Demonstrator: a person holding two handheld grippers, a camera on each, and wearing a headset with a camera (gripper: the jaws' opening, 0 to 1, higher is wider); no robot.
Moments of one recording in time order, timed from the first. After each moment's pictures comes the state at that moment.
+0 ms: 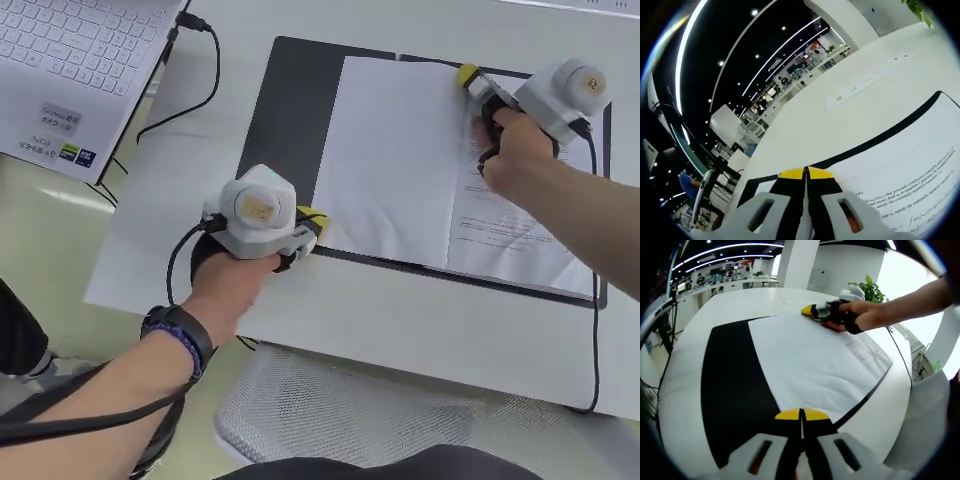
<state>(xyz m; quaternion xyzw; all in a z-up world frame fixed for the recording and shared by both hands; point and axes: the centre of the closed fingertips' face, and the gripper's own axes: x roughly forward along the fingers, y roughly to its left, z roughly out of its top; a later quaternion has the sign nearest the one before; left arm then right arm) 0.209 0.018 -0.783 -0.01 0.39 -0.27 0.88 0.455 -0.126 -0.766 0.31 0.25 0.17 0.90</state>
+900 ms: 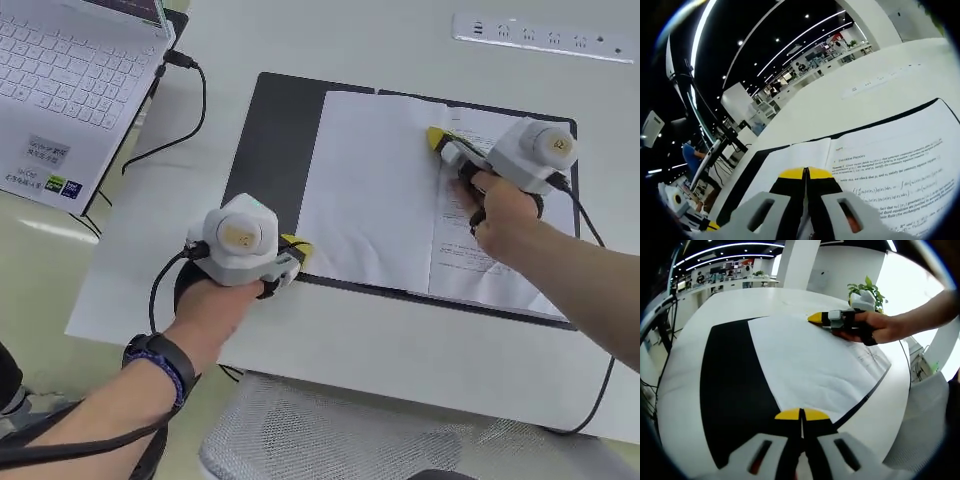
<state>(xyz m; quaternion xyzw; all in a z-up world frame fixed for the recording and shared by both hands) 0.210 0.018 -0.784 -0.02 0.39 -0.28 0.88 0.399 -0.116 -0.767 0.24 0.27 0.26 0.90</state>
